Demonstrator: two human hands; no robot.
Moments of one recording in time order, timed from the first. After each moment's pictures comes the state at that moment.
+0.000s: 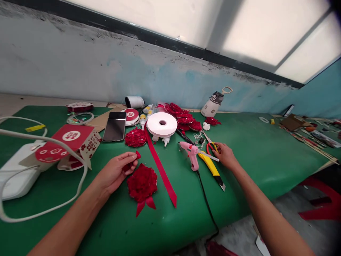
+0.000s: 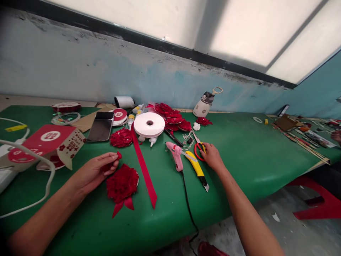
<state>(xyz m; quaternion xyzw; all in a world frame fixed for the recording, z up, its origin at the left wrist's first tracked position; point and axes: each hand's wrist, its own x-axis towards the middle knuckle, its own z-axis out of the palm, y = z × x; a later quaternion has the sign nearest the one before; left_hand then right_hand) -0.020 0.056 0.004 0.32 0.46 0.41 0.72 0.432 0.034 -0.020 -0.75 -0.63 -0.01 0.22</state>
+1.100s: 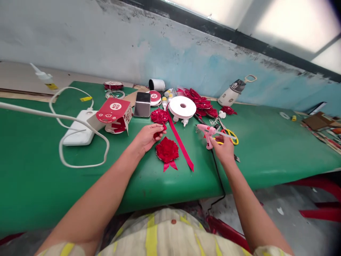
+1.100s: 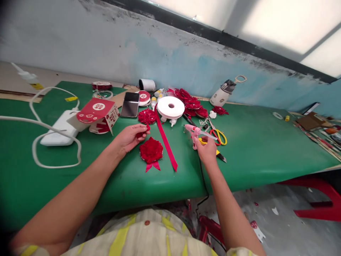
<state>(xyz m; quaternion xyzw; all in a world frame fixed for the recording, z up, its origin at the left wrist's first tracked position) -0.014 0.049 0.014 0.34 0.40 0.46 0.72 0.285 -0.019 -0.002 -0.75 -0.50 0.09 0.43</state>
